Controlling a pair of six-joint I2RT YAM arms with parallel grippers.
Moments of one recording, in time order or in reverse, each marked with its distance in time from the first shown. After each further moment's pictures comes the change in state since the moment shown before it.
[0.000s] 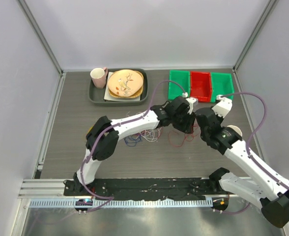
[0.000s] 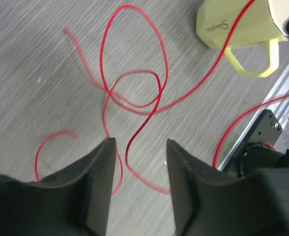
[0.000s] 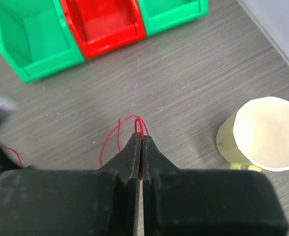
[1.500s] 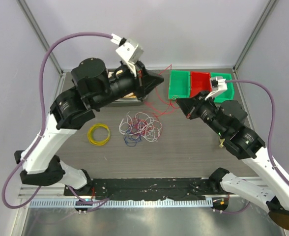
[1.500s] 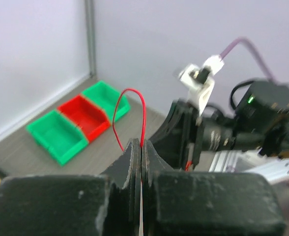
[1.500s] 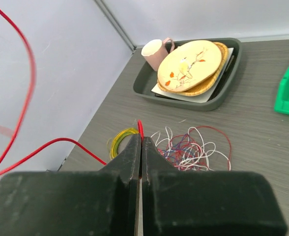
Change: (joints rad) left arm -0.003 -0.642 0.423 -0.298 -0.158 0.286; right arm 0.110 -0.079 0.295 0.261 -0.774 -0.158
